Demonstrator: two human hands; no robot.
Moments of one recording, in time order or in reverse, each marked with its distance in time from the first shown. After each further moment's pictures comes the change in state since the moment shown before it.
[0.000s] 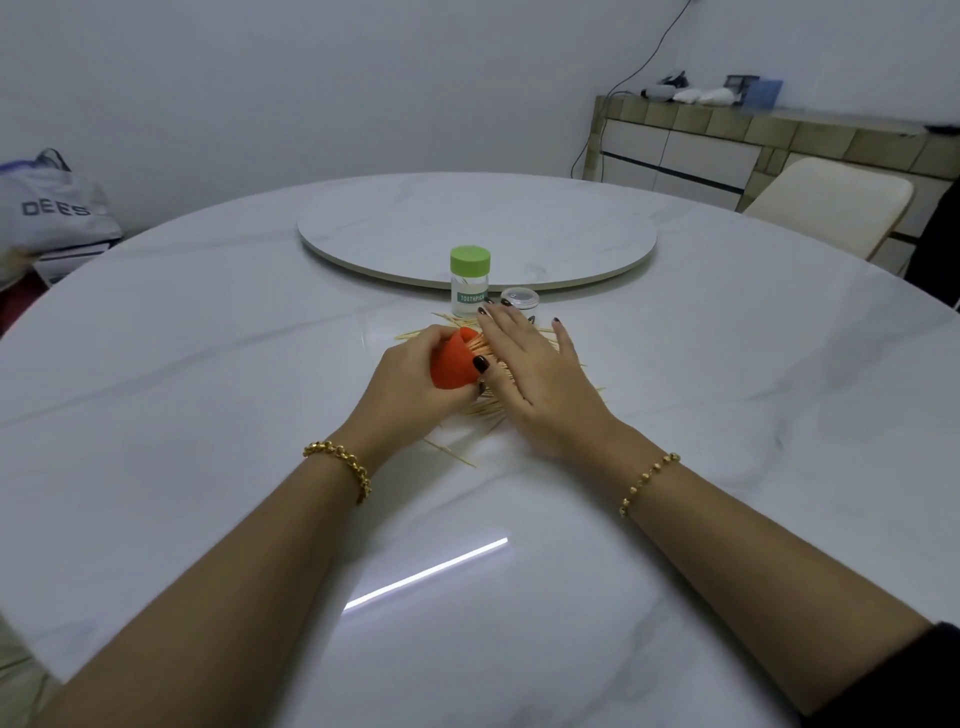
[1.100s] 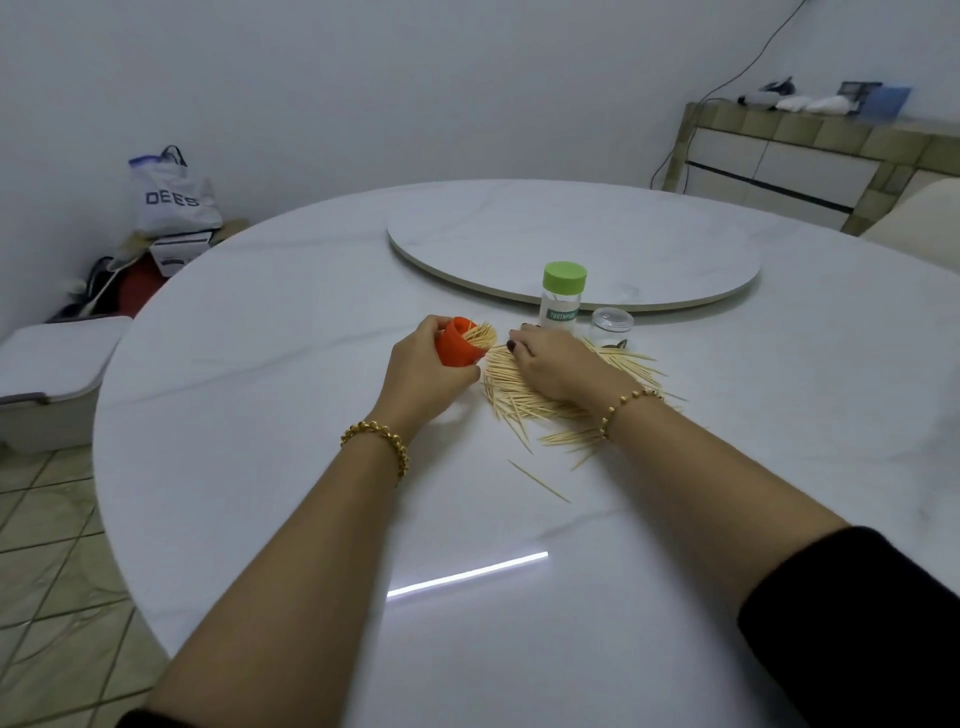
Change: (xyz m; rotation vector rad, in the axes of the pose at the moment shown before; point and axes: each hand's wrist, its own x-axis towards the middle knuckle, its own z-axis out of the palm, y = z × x) left_hand 0.023 -0.048 -0.048 -0.015 0.194 -0.271; right_hand 0.115 0.001 0.053 -0.076 -0.373 0.139
